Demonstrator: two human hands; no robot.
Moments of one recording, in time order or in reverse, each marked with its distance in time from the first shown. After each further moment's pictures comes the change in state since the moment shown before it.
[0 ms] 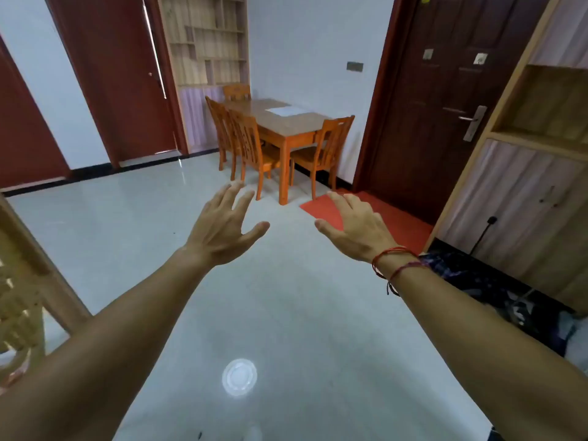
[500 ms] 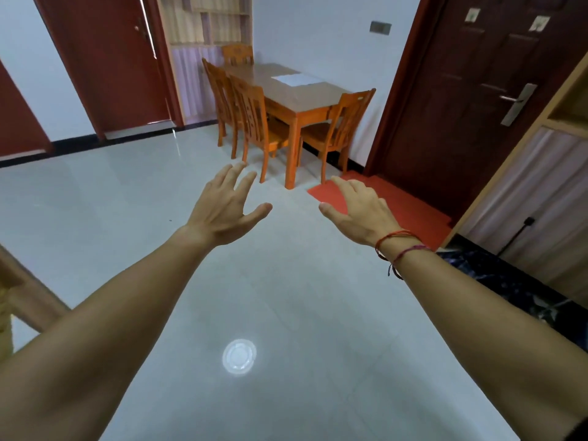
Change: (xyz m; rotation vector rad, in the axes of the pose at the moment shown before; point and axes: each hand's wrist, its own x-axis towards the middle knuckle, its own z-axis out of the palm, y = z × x) left_hand 0.166 -0.166 0.092 0.005 -0.044 -0.022; right_hand 0.221 -0.014 0.110 -0.029 -0.066 0.040
